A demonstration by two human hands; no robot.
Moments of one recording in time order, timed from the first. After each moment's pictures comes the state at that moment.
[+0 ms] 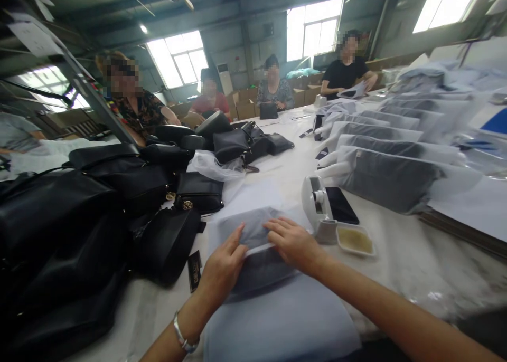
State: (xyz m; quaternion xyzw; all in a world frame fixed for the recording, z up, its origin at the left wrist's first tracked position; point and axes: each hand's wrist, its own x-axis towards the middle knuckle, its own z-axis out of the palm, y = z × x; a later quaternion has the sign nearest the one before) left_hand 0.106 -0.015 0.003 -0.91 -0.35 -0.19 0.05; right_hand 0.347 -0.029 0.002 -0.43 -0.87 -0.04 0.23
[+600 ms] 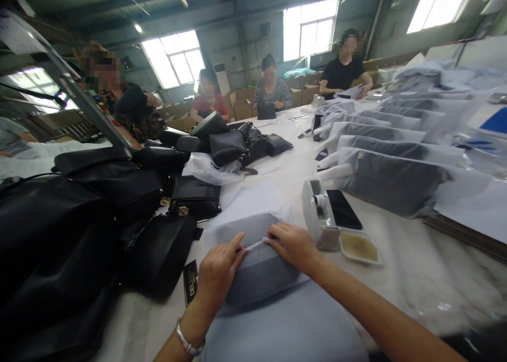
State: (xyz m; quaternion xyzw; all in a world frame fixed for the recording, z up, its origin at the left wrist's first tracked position) left_hand 0.110 0.005 -0.002 -0.87 -0.41 -0.26 0.07; right_hand 0.347 -0.008 -0.010 -0.55 -0.78 0.06 0.29
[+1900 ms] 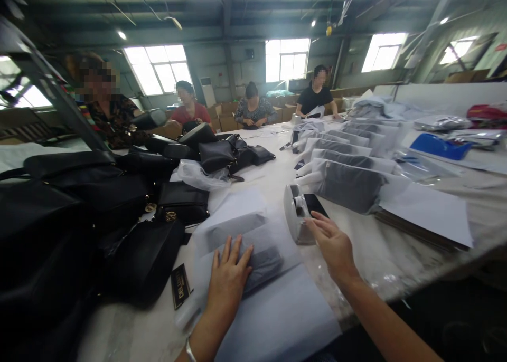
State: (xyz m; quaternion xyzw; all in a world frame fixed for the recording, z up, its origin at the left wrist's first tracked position) left_hand 0.139 -0.036 -0.026 -0.87 -0.45 -0.16 0.05; right_hand 0.402 -0.080 -0.001 -0.67 -0.32 0.18 0.64
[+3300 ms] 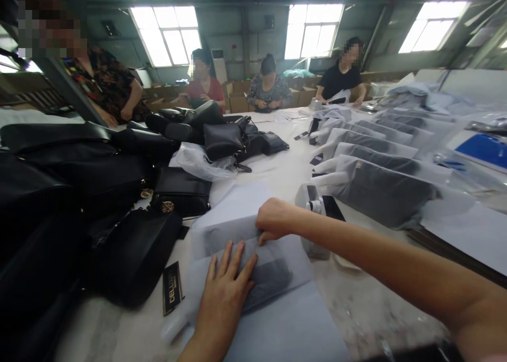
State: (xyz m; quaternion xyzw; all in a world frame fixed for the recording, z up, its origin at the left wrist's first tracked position) left_hand 0.140 -0.030 -0.031 -0.87 -0.45 -0.18 0.06; right_hand 0.348 0.082 0.060 -0.36 -0.92 -0.05 -0.12
